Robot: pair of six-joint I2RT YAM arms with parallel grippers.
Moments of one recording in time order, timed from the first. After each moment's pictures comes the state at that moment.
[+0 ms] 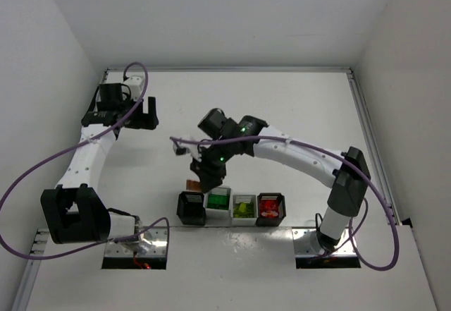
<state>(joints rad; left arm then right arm) 0.08 1.31 1.11 -0.53 0.24 0.10 0.95 1.74 1.58 -0.86 -0.61 -0.33</state>
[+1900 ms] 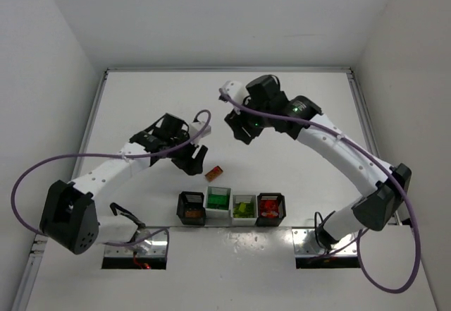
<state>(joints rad) -0.44 1.26 0.89 -0.58 0.34 0.14 0.76 1.52 1.53 -0.81 -0.11 -0.24</state>
